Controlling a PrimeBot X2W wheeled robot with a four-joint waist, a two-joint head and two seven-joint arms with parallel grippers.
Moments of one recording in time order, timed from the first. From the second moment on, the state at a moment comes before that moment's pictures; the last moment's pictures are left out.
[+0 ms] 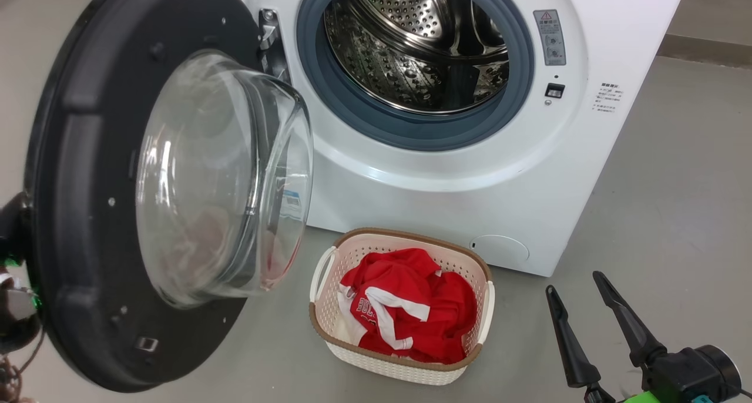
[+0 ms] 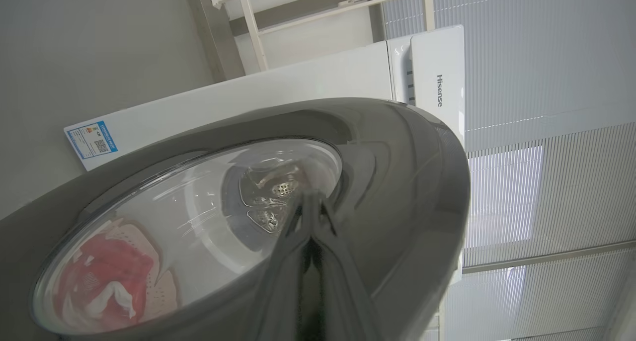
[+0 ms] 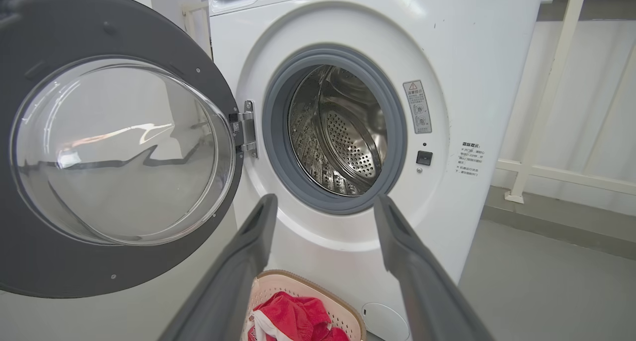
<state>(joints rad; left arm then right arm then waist) -0.59 0.14 0.58 0.43 -1.26 0.14 0.77 0.14 -0.04 0.04 -0.03 0.14 0.12 -0.26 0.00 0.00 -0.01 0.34</state>
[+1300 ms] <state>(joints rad) -0.28 0.04 0.28 -0.11 -1.58 0.27 0.66 0.10 -0.04 0.02 -0.03 0.18 0.12 -0.26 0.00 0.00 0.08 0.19</state>
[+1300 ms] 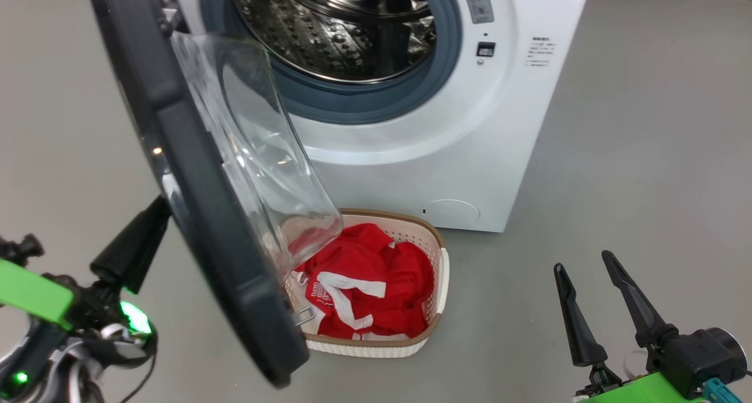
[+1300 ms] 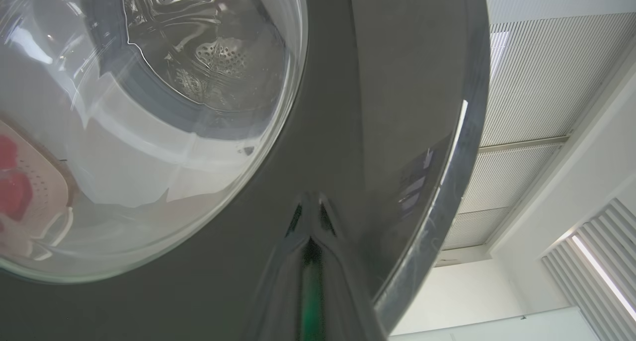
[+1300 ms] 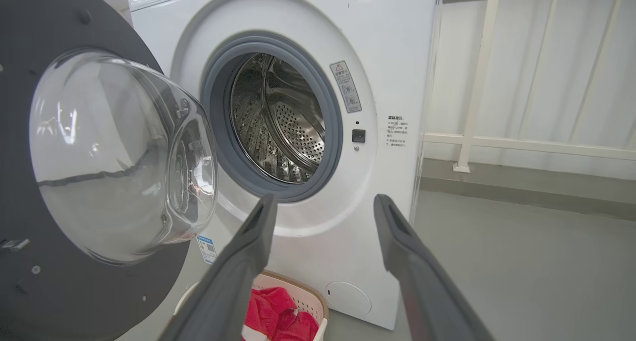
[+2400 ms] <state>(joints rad) -0.46 0.04 0.06 -0.02 -1.70 0.14 0.41 0.06 -0.04 0.02 -0.04 0.18 0.12 -0.26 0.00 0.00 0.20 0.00</state>
